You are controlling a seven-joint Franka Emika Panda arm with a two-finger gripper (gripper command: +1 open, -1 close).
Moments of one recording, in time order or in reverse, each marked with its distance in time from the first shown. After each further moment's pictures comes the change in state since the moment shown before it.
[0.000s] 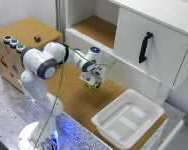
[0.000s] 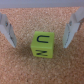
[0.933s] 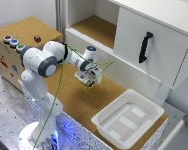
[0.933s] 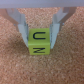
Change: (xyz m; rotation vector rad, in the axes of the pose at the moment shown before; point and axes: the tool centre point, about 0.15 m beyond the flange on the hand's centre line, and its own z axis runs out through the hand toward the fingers) arm -0.002 0.001 0.005 -0.053 -0.015 0.096
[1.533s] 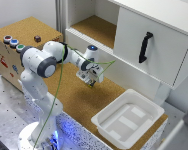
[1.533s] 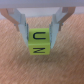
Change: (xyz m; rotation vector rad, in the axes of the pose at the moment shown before) arm 0.034 0.024 -0.047 -0.027 0.118 0.017
